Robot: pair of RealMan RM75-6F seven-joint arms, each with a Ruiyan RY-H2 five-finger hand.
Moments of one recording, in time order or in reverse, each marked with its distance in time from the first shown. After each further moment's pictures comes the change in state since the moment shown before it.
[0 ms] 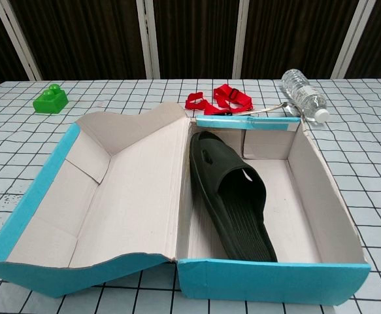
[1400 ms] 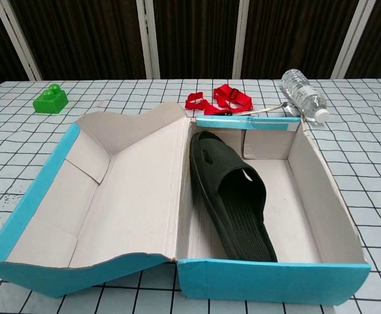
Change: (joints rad) left arm 0.003 -0.001 0.001 0.002 0.010 0.009 -0.020; right arm -0.233 -0.332 -0.004 0.277 -0.205 0.122 0.043
